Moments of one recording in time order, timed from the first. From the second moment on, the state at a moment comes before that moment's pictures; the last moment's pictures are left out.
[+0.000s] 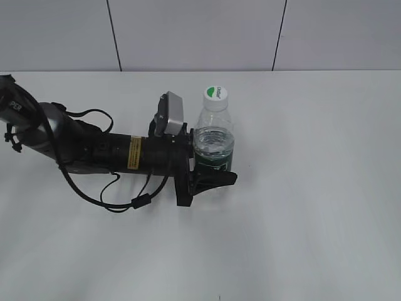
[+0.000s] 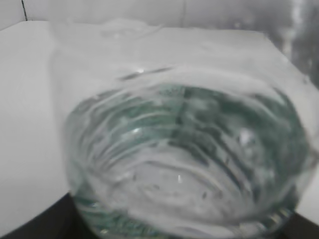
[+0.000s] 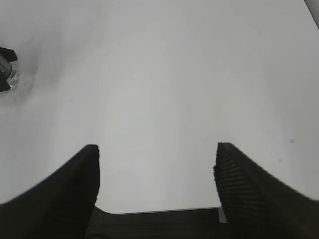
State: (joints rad) left arm -0.39 2.33 -1.16 1.29 -1.15 -0.52; right arm 0.03 0.30 -0.64 0.06 1.08 -0.05
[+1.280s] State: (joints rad) left arm -0.40 2.42 -1.16 1.25 -1.16 -0.52; right arm 0.07 1.08 -0.99 0.41 1.13 -0.05
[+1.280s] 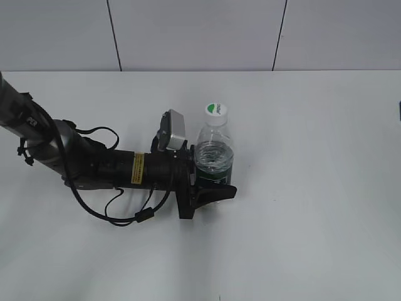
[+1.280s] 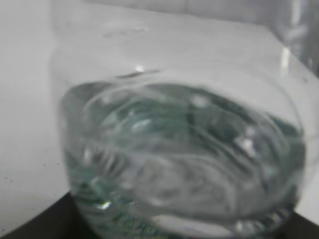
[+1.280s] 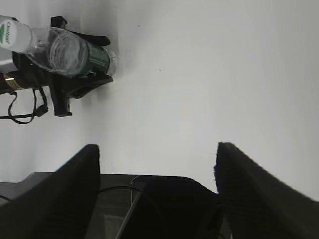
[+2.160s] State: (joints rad) left arm -0.40 2.42 -1.16 1.24 -1.17 -0.52; right arm 0.51 1.72 -1.56 0.35 1.15 0.15
